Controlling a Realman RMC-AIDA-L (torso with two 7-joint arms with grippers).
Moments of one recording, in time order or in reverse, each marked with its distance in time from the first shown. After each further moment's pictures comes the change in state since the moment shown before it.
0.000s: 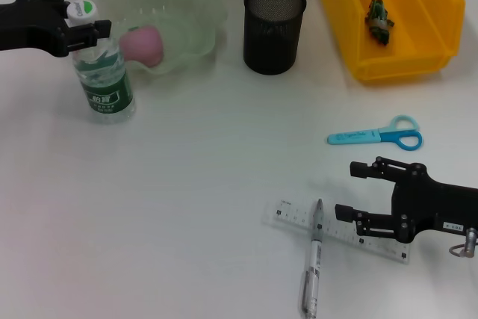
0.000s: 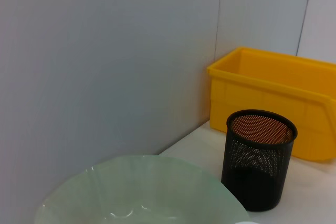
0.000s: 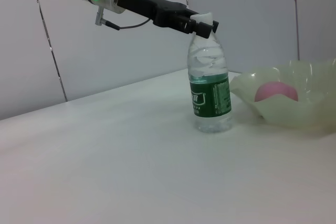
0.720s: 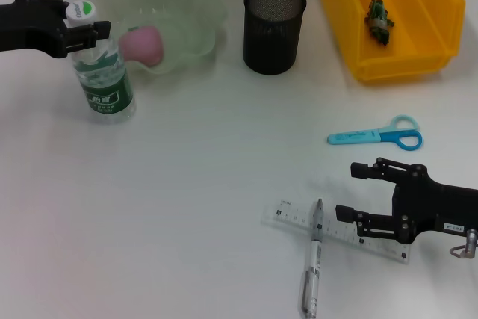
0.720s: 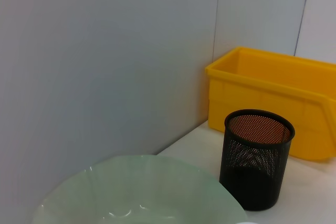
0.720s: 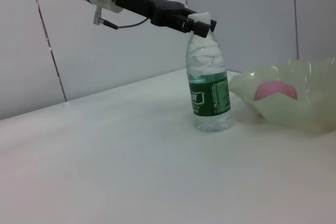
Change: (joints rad) left arm 0.004 -0.001 -0.002 0.011 -0.001 0.011 -0.001; right arm -0.003 0.000 0.000 0.000 0.000 0.000 0.002
